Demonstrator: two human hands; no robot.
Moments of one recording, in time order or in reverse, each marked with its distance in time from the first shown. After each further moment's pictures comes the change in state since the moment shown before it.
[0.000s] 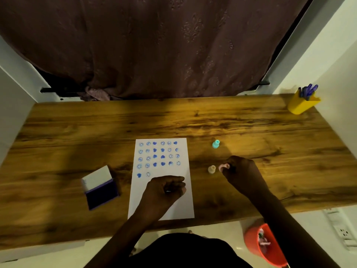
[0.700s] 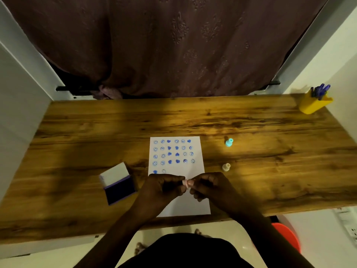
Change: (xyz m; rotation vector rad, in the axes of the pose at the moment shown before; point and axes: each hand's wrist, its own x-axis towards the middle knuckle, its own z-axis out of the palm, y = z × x) left_hand -0.020 0.004 -0.060 -0.092 -0.038 0.155; right_hand -0.051 -0.145 0.026 0.852 -0.514 0.243
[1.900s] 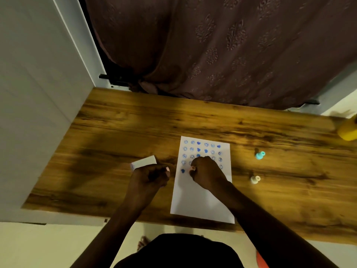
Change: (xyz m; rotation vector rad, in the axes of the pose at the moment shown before) left_hand -0.028 -0.027 -0.097 -0.118 0.369 -0.158; right_hand 0.121 0.003 0.085 -1.102 0.179 -0.170
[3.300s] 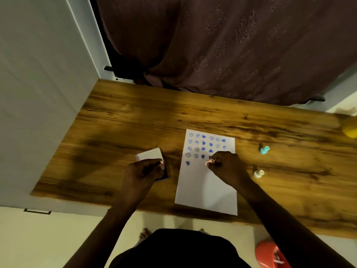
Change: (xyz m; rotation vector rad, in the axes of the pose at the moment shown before) left_hand -0.007 -0.022 -0.030 0.040 0.065 -0.027; right_hand -0.028 0.031 -0.034 0.137 0.048 0.050
